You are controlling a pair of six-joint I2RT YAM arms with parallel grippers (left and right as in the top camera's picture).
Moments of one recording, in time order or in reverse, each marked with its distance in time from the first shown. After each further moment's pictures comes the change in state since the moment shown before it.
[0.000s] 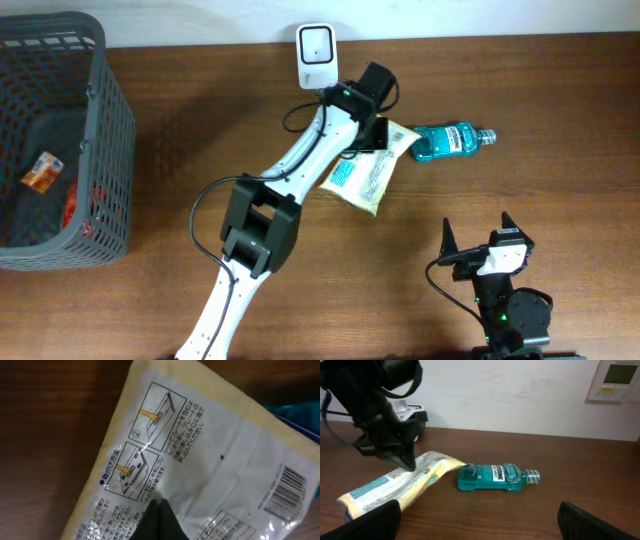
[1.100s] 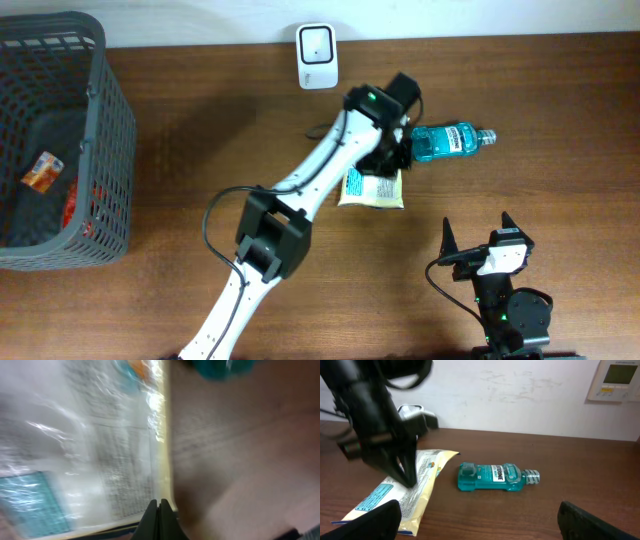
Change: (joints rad) left arm -0.066 0.045 0.214 -0.345 0.235 0.008; right arm 0.000 0.000 0.000 0.000 0.000 0.000
